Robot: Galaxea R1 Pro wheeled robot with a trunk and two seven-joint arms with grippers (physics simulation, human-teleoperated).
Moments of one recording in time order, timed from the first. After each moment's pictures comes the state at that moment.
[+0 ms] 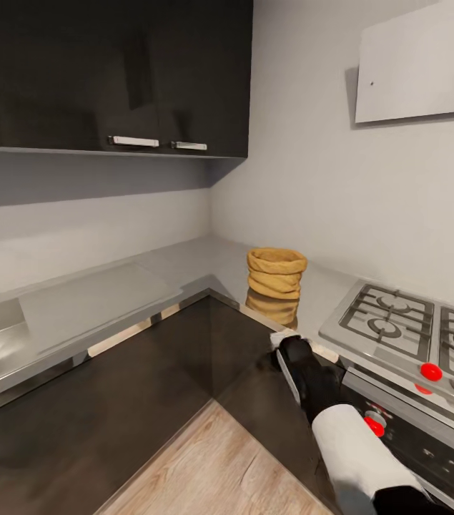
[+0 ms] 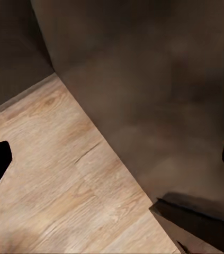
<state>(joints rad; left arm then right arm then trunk) 0.00 -0.01 0.01 -0.05 0.07 -0.01 0.00 -0.78 0.17 0.04 -0.81 0.23 0.88 0.04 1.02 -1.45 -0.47</state>
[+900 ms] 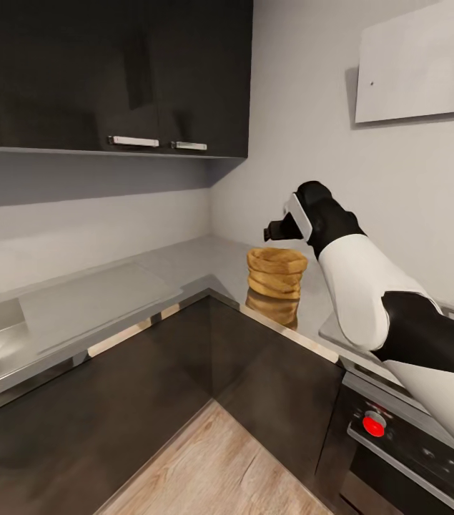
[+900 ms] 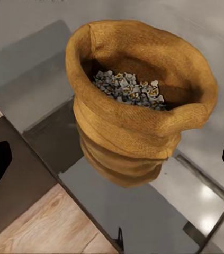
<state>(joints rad) 0.00 -0.01 0.01 -0.05 0.07 -0.01 0.00 -1.59 0.17 -0.14 -0.45 0.16 1.04 -0.07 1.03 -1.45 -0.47</state>
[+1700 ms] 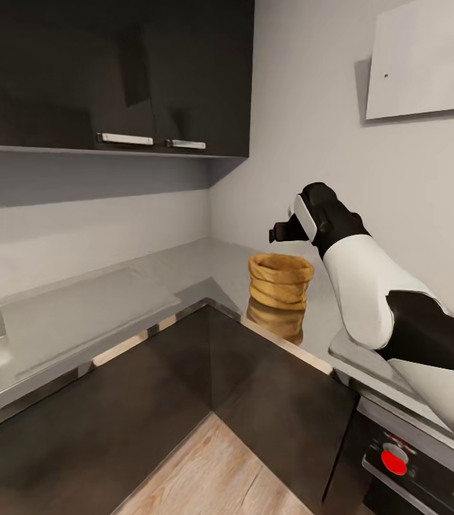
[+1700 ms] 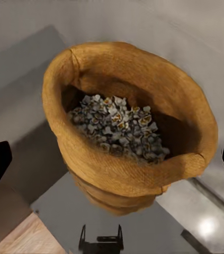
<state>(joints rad) 0.00 -0.01 0.01 -0.05 0.07 -0.01 0.00 -1.59 0.15 -0.14 -0.44 0.17 1.04 -0.07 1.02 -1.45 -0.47</state>
